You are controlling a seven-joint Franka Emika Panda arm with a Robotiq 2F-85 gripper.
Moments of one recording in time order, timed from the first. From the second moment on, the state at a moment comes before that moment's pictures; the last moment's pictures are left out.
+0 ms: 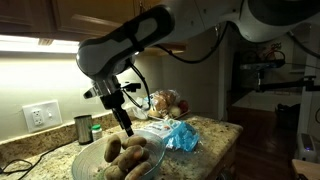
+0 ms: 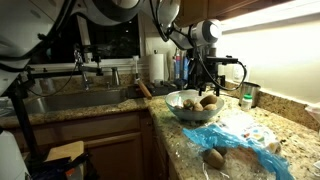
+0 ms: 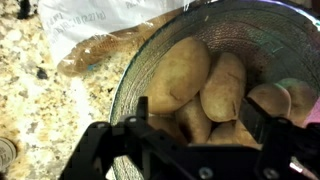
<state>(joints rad) 0.08 0.76 0.11 -1.14 -0.26 1.72 -0.87</state>
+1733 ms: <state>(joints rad) 0.08 0.47 0.01 -1.64 -0.49 1.95 -0.42</state>
